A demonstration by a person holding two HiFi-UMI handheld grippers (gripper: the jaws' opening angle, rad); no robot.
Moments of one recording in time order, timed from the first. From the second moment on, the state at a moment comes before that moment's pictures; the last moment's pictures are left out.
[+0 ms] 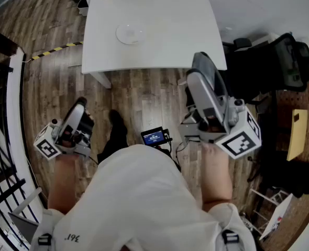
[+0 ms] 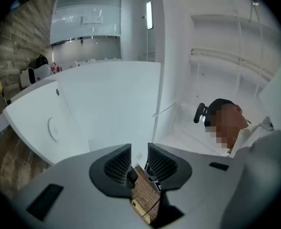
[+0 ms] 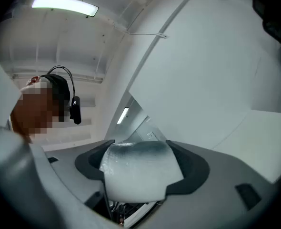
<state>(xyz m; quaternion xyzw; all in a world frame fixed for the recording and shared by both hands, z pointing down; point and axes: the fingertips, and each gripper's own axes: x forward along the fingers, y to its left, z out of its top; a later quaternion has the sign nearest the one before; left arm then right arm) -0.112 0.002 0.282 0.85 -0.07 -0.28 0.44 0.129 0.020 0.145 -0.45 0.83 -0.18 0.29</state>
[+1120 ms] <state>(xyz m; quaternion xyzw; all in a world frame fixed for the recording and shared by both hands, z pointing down) 0.028 0.350 0.283 0.84 -0.06 -0.25 0.48 0.233 0.369 0.225 -0.51 0.82 -0.17 0.20</state>
